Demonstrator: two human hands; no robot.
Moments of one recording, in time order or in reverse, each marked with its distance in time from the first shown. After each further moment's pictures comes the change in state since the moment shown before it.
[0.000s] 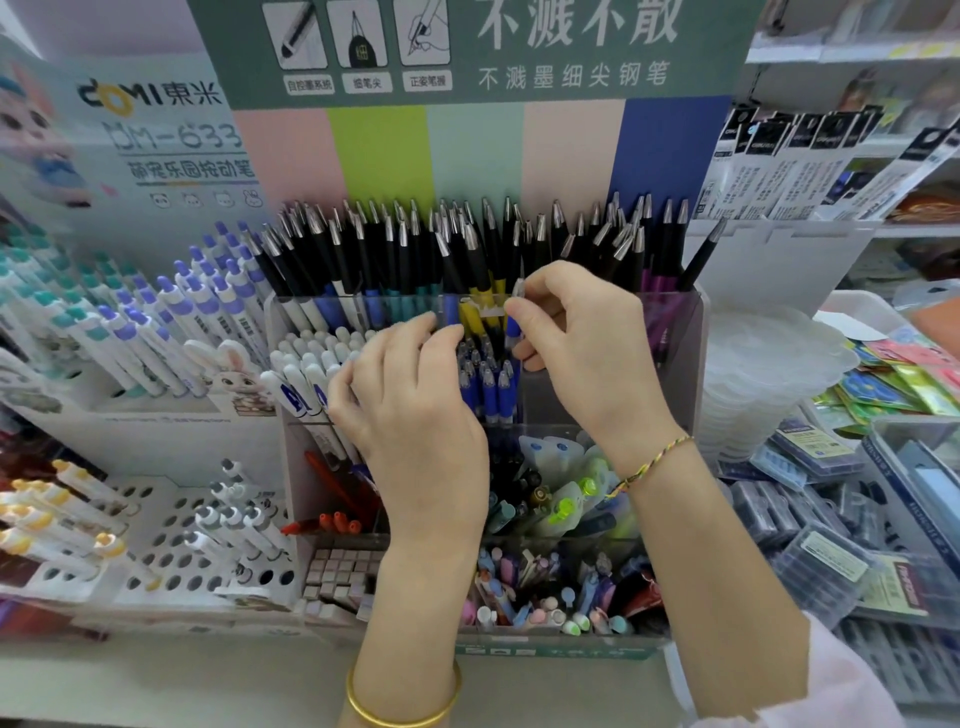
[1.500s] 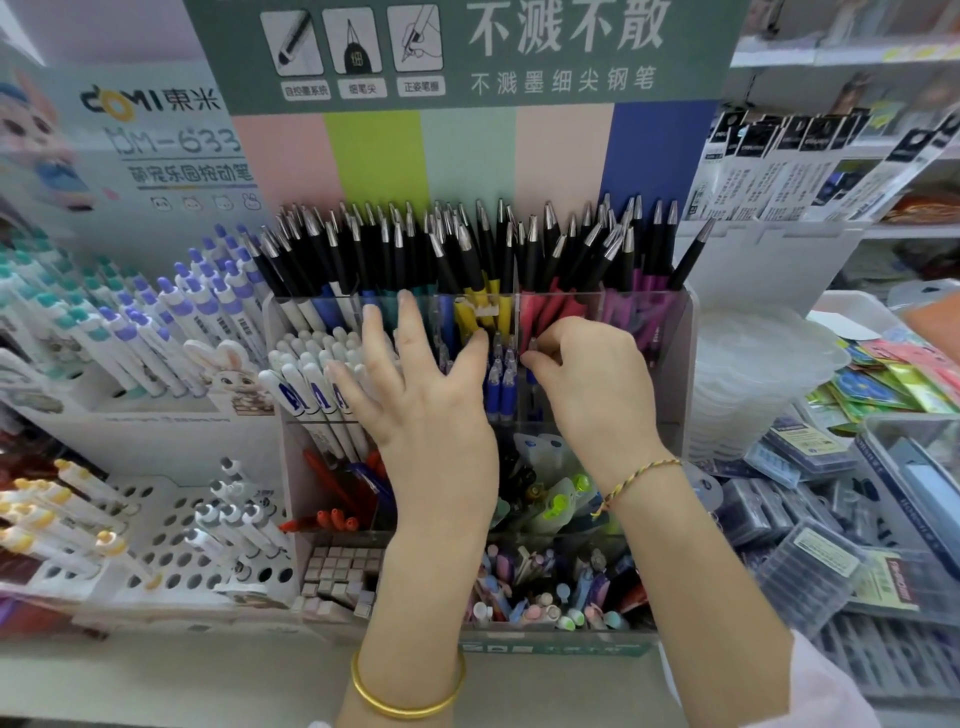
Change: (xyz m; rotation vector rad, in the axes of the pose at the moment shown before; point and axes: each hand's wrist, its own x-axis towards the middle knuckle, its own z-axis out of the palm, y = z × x) left_hand -0.001 0.007 0.004 0.158 -0.150 0.044; right_hand -0.015 0.015 0.002 -0.468 -0.026 0.193
